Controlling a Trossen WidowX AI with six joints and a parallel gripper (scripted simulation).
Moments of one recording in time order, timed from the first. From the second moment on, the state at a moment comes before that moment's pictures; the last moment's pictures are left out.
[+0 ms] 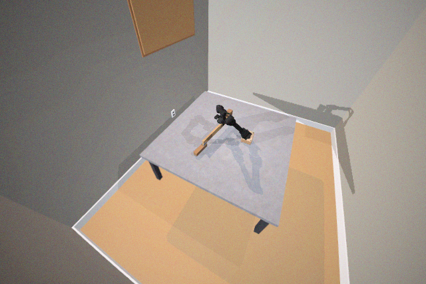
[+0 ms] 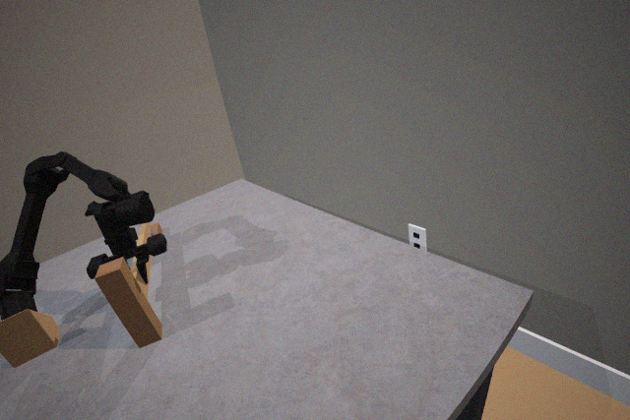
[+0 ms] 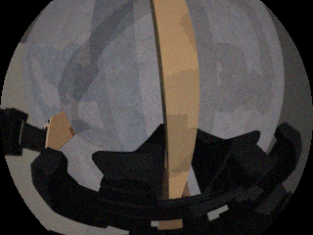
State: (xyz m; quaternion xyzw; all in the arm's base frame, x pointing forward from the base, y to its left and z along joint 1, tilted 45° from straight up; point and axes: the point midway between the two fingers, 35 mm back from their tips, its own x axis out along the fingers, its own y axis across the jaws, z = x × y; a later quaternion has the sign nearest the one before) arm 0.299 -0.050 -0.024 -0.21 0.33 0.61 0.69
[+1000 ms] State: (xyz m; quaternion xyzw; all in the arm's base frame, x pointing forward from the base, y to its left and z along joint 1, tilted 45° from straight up) arm 0.299 -0.051 -0.020 -0.21 0.33 0.61 0.69
